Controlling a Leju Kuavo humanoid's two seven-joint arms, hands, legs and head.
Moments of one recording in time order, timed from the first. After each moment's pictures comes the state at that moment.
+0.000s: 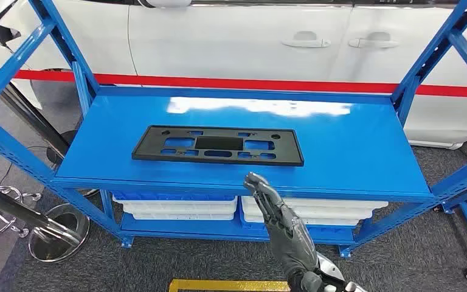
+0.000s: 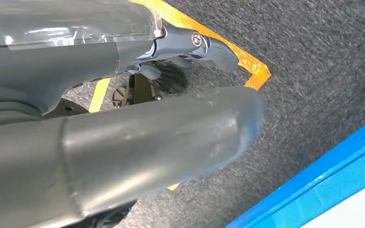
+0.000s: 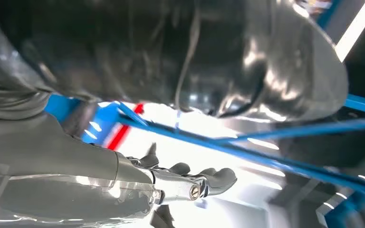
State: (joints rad) left arm -0.03 0.02 -0.36 -0.16 0.95 0.04 -0.47; right arm -0.01 -0.10 0.62 -1.97 -0.07 0.03 -0.51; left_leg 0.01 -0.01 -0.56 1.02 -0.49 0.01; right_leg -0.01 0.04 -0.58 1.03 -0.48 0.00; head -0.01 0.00
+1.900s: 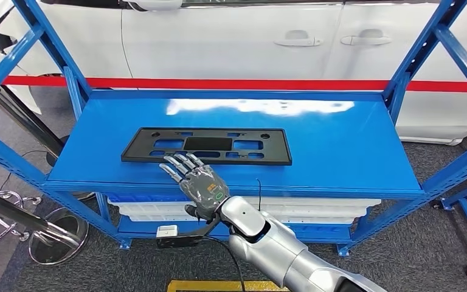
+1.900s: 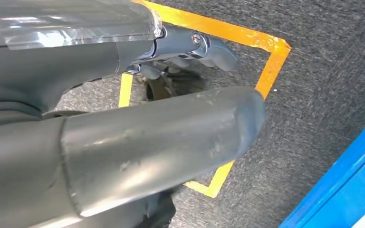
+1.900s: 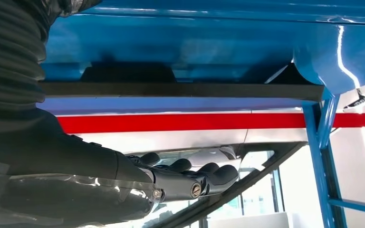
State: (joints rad) left arm -0.06 0.05 -0.51 -0.16 0.86 0.01 -0.40; right arm -0.63 0.22 0.93 -0.92 0.94 -0.41 -0.02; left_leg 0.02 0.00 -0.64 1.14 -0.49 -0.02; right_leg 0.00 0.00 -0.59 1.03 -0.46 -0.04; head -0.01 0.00
